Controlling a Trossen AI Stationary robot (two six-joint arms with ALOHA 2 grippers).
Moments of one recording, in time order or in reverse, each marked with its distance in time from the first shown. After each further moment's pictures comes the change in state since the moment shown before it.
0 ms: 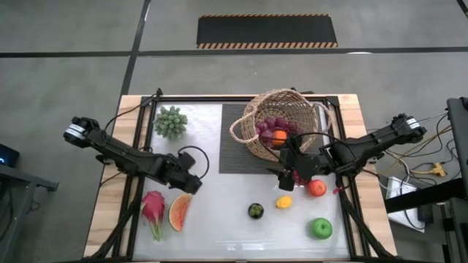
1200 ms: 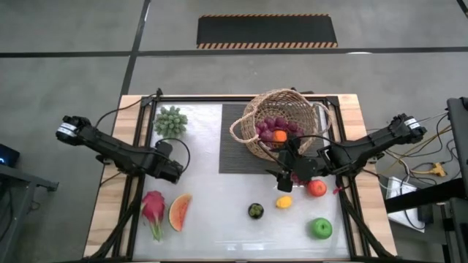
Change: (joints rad) left arm 0.059 -0.141 -0.154 -0.338 -0.003 -0.250; right arm 0.000 0.000 -0.068 0.066 -0.002 0.016
